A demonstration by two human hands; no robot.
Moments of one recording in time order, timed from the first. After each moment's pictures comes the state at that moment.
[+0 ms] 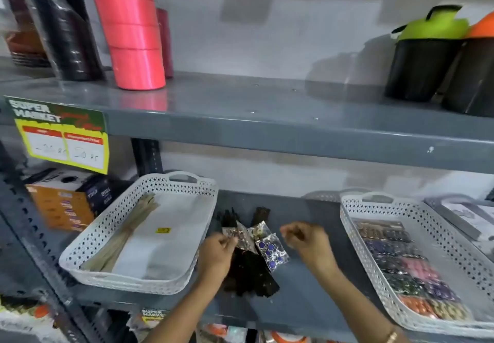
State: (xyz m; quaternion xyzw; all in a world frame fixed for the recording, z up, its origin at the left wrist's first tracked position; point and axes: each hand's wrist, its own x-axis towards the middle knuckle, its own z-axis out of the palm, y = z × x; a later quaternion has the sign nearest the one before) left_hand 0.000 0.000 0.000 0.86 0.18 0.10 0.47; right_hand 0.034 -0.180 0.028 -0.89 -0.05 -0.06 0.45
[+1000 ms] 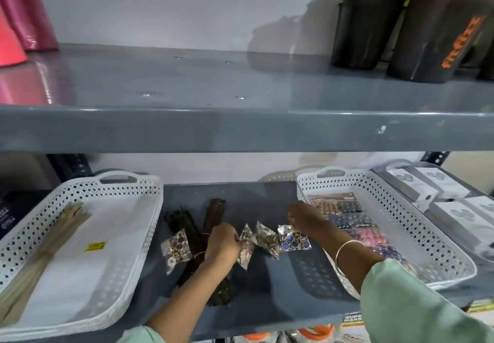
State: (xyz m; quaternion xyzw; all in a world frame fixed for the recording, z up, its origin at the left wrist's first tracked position) left_hand 0.078 -0.084 -0.016 0.95 0.03 -0.08 0.31; right_hand 0.130 -0.278 -0.004 -0.99 -0.06 0.07 0.06
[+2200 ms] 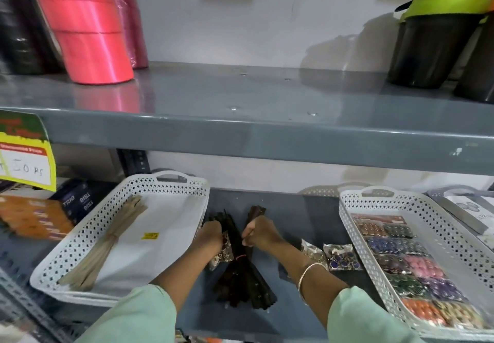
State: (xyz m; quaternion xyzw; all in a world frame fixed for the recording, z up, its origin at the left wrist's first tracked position) left_hand 0.084 0.025 -0.014 0.96 0.14 -0.08 0.22; right_hand 0.116 -0.118 -0.013 -0.91 -0.14 0.14 0.37
